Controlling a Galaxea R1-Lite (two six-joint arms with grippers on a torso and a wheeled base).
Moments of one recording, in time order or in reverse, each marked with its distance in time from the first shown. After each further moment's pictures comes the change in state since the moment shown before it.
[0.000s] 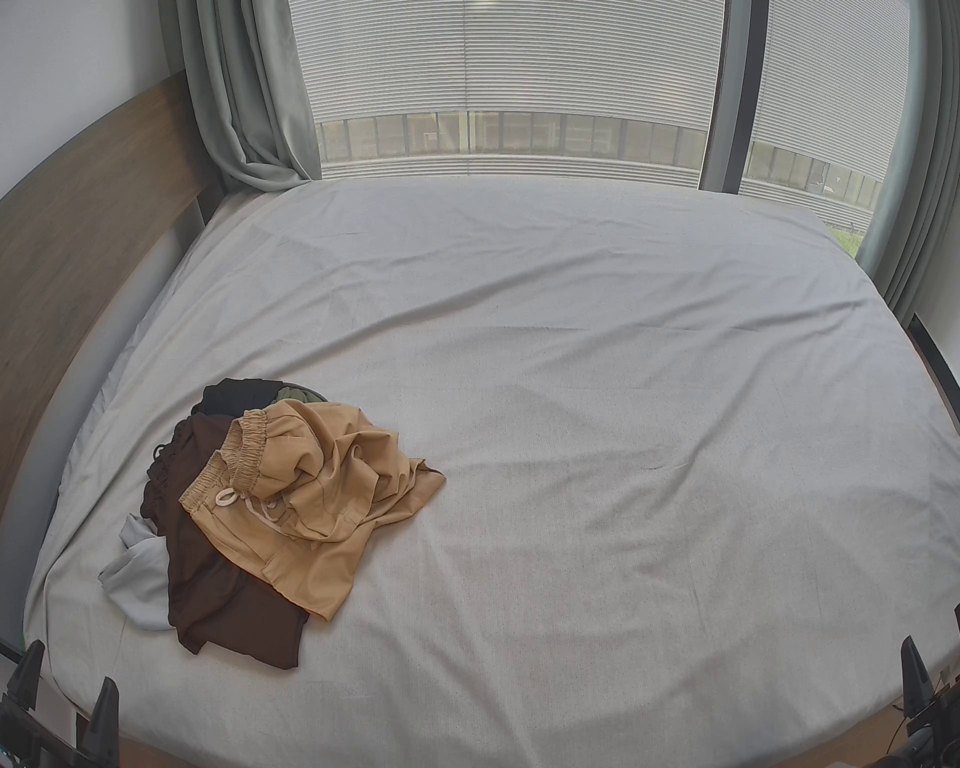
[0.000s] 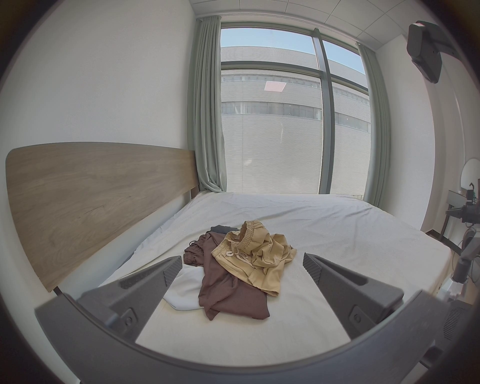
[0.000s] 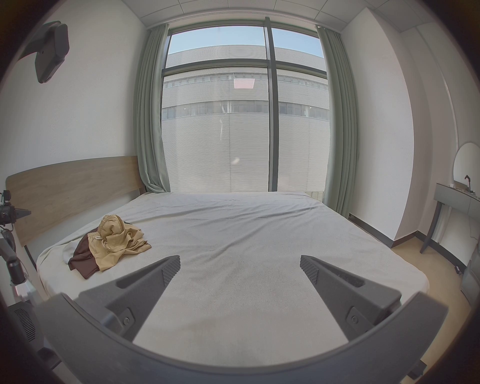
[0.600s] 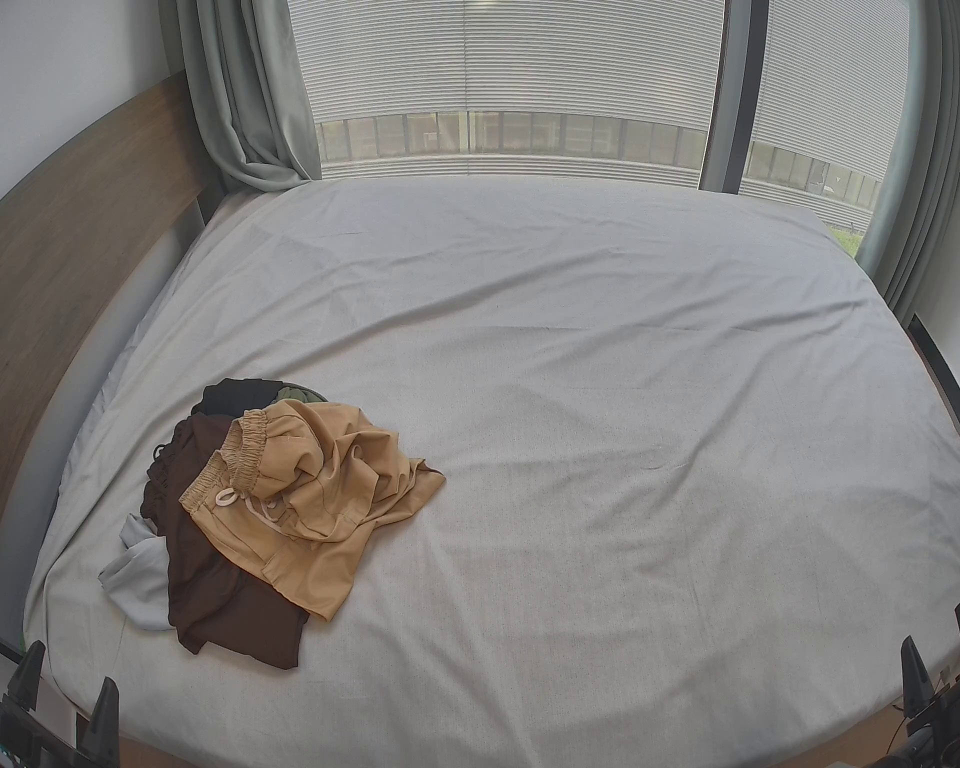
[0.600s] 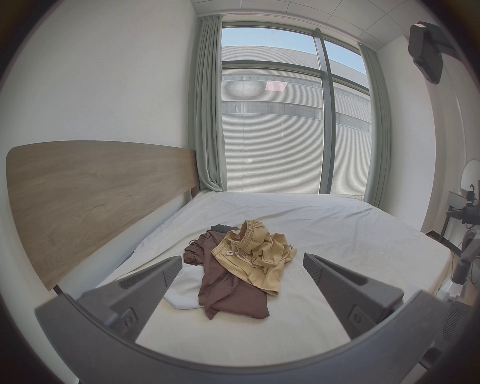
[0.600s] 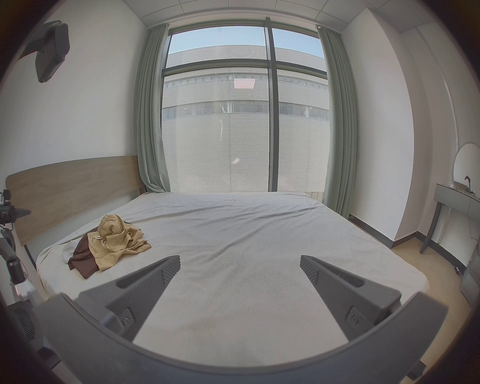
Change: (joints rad) left arm 0.001 0.000 0.000 0.002 0.001 -0.006; right arm 0.000 0.000 0.000 -0.001 0.000 -0.003
